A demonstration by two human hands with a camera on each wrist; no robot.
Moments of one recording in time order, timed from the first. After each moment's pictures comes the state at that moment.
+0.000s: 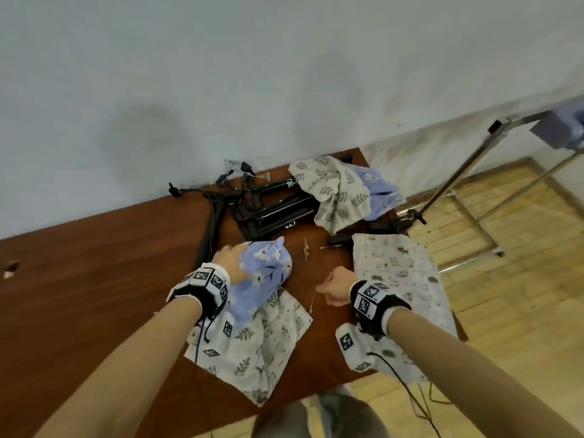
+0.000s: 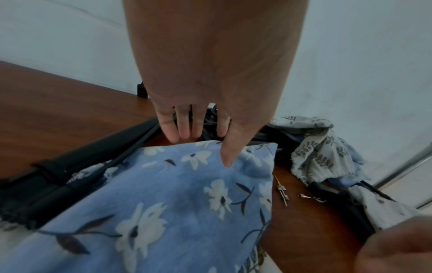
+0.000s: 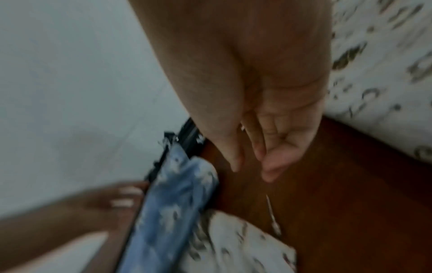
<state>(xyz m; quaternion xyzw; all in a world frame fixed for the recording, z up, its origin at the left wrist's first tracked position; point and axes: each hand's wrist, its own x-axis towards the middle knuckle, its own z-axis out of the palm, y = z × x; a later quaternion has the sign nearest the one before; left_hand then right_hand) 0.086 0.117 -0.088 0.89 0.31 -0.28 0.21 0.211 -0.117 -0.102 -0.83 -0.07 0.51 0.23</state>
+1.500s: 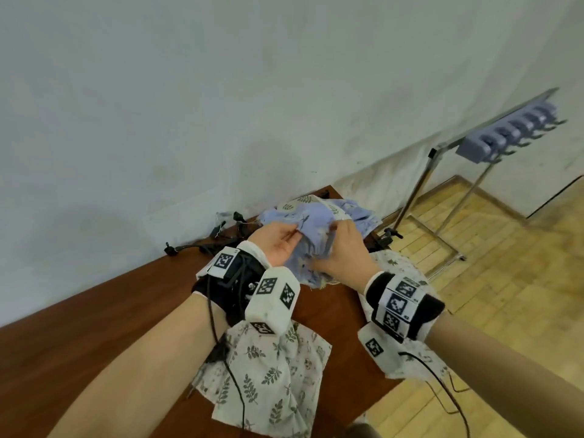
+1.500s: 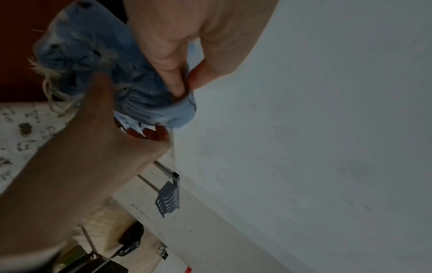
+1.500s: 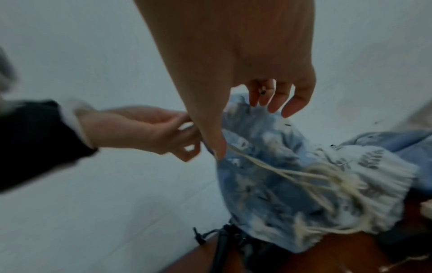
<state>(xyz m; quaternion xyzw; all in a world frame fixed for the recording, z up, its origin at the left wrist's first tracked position) 0.126 0.074 0.097 0.37 0.28 -0.08 0.88 0.171 -0.080 0.053 -0.92 -0.23 0.11 0.30</state>
